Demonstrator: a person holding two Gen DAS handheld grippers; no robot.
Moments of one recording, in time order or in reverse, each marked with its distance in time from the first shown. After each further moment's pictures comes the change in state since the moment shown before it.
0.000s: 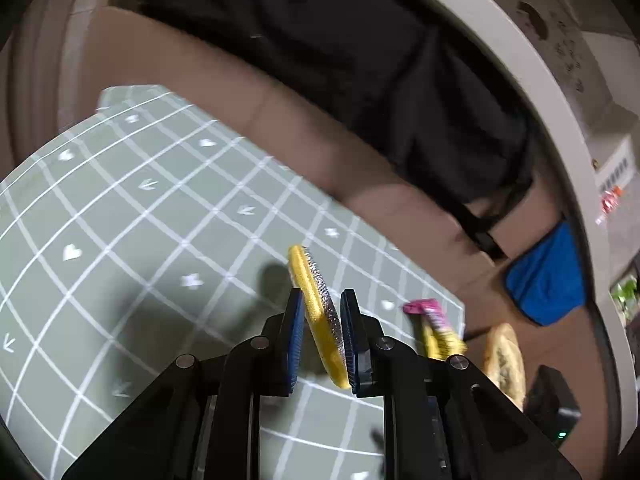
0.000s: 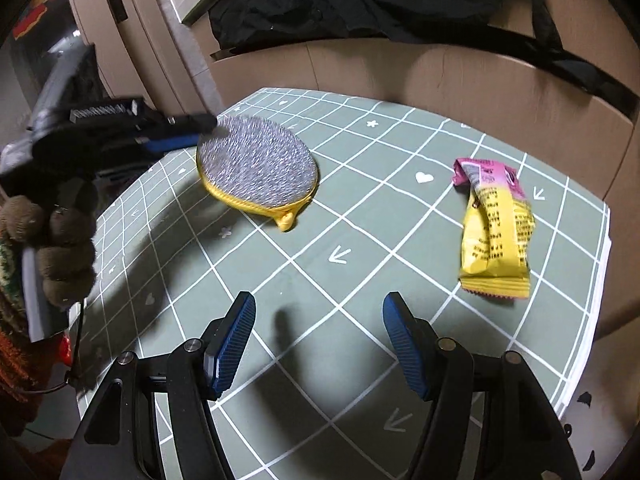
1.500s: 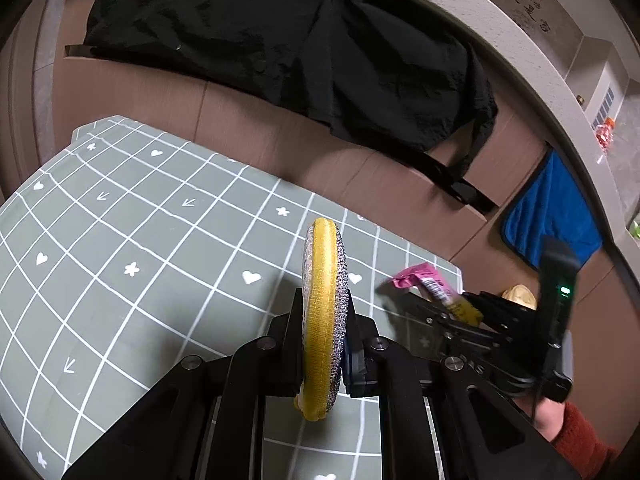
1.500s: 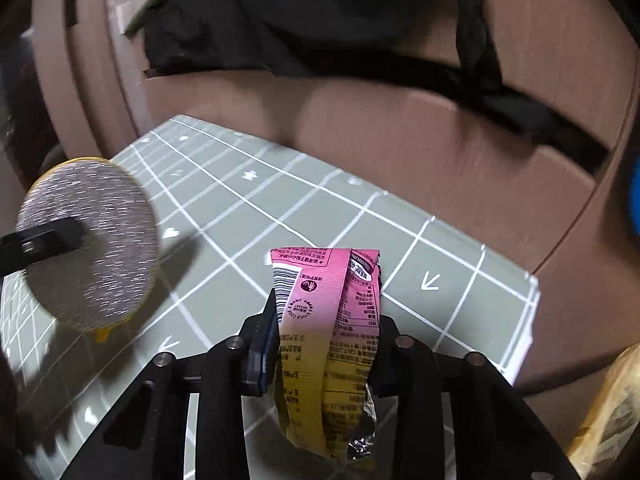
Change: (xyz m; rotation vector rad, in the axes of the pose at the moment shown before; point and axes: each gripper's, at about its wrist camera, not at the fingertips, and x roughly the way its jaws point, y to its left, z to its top) left arm 0.022 -0.067 -0.046 0.172 -0.030 0.074; right arm 0.011 -0.066 0.056 -0.058 -0.086 -0.236
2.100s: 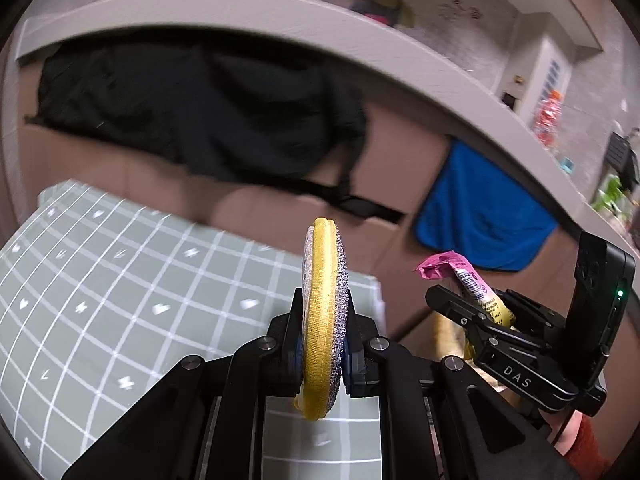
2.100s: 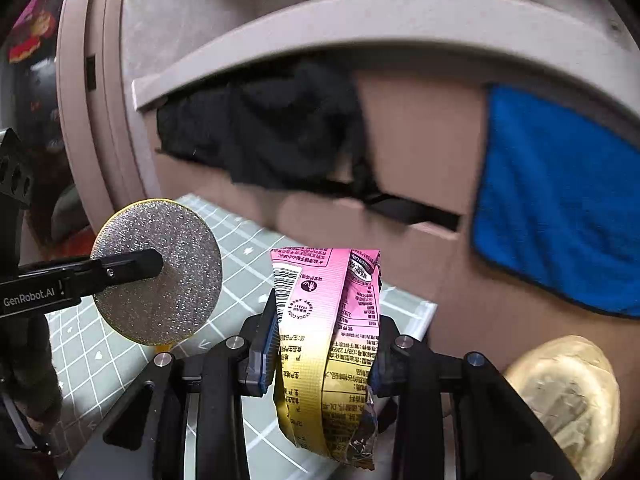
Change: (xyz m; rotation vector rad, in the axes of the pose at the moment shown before) left arm -0.037 -0.119 0.005 0.148 -0.085 -0.086; right arm -0.155 -0.045 -0.024 0.061 -0.253 -0.043
